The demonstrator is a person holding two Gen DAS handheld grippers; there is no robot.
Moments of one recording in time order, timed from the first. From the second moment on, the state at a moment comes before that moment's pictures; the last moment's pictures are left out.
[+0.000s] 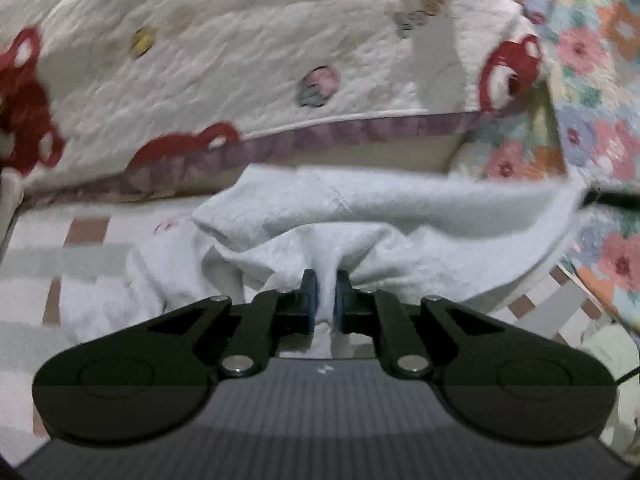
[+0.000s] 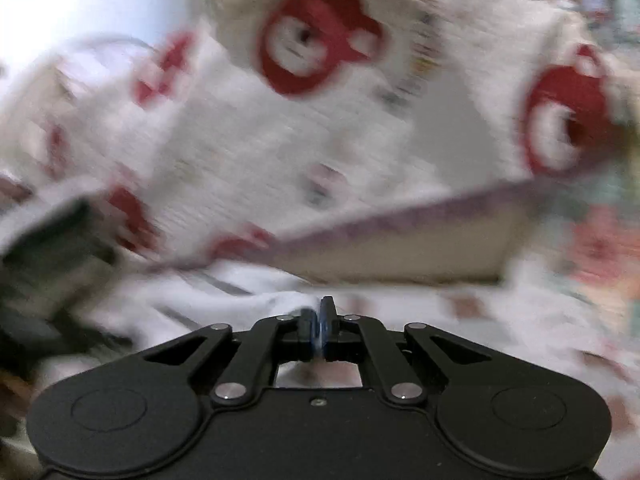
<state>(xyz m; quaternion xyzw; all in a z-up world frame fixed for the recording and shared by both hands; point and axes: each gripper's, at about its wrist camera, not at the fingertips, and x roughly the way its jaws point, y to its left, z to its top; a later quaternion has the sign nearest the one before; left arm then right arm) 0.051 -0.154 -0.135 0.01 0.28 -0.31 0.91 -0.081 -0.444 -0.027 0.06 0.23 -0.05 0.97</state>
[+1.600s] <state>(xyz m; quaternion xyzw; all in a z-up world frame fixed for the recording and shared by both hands) 0.001 -0.156 -0.106 0.03 0.23 -0.34 0.91 -0.024 -0.389 -0.003 0.11 0.18 0.14 0.97</state>
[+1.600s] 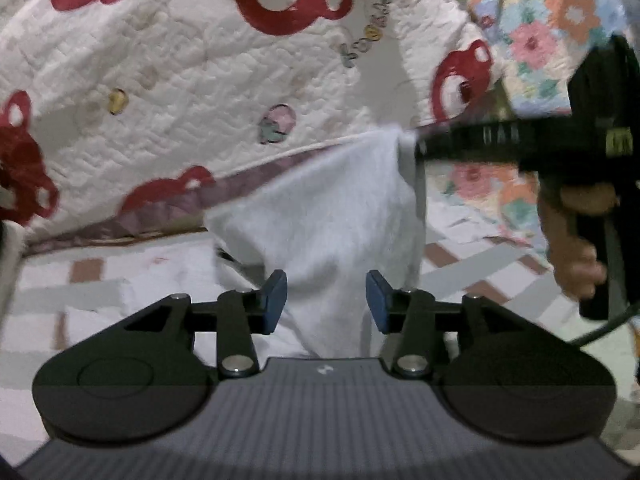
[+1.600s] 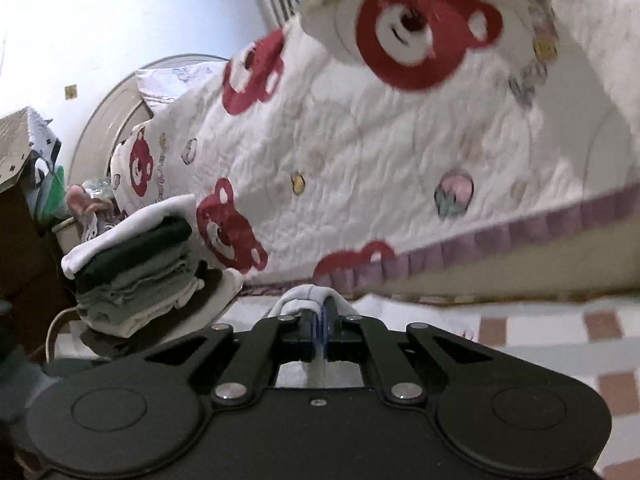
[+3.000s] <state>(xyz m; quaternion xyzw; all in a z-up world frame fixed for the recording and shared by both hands) 0.035 -0.120 -0.151 0.06 0.34 -0.11 0.93 -0.092 -0.443 0.147 0.04 0.05 0.05 1.00</state>
